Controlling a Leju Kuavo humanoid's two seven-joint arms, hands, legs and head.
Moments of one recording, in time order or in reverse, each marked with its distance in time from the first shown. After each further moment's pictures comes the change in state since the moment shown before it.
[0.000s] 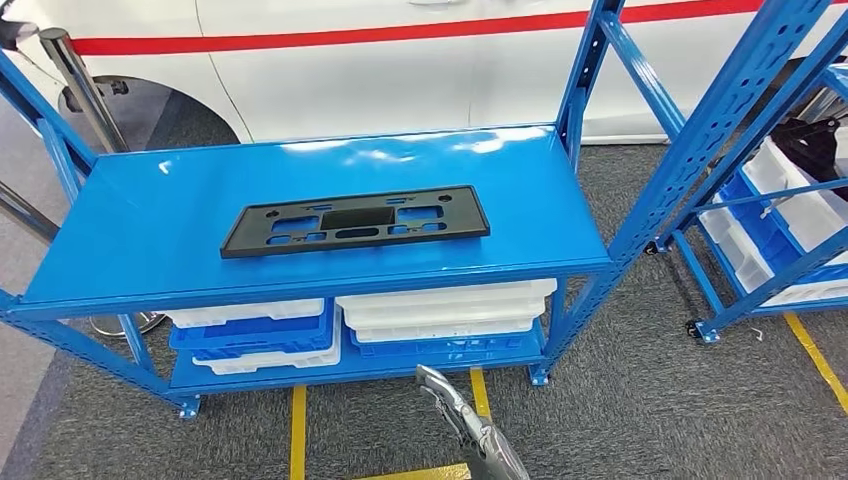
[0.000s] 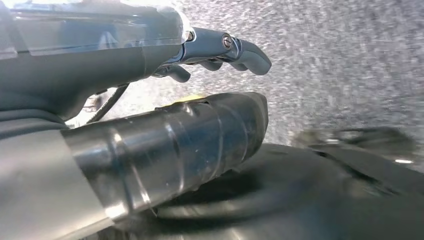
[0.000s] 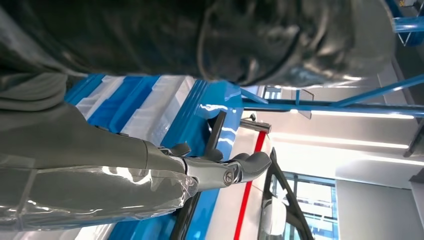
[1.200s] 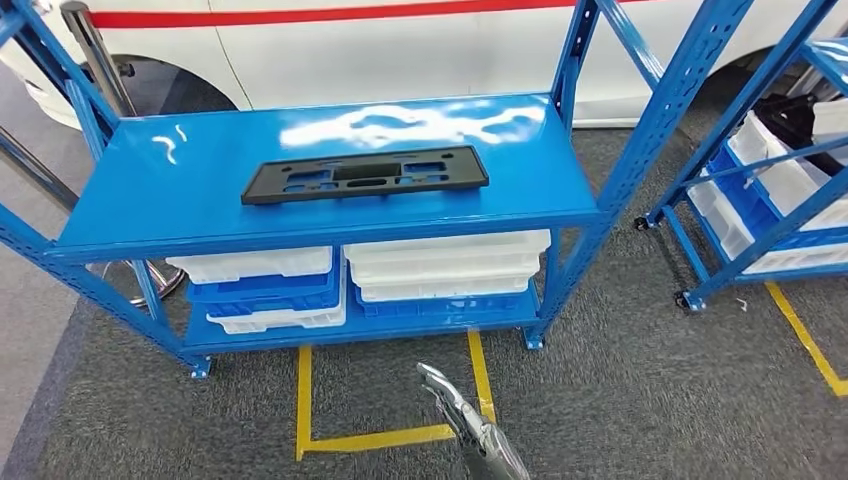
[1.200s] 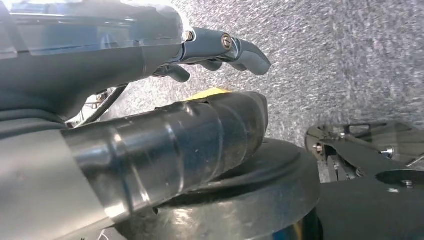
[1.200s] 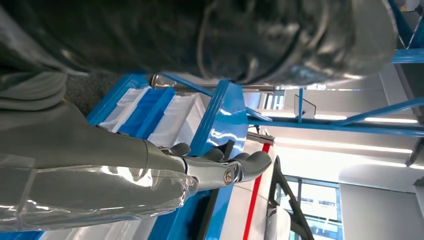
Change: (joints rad) left arm -0.003 0.000 -0.003 -0.004 0.004 -0.001 0.005; right arm -0.003 0.001 0.000 0.007 -0.012 -0.002 0.000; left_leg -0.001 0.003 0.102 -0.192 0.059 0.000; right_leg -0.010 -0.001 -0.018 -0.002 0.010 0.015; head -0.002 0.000
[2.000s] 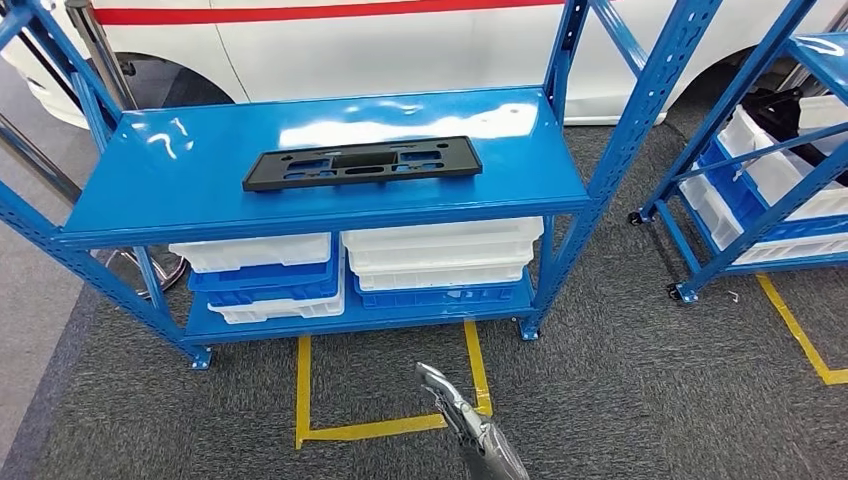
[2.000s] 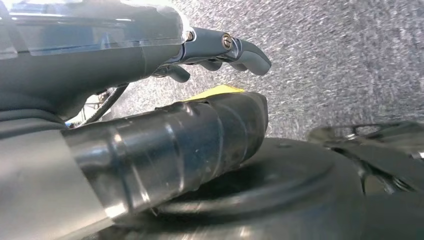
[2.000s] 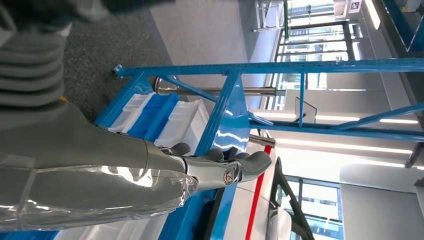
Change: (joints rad) left arm 0.005 0.000 -0.003 -0.001 0.000 0.002 0.001; right arm -0.004 0.000 0.000 0.006 -0.008 0.000 0.002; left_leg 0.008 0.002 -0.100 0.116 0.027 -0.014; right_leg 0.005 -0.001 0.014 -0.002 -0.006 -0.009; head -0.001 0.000
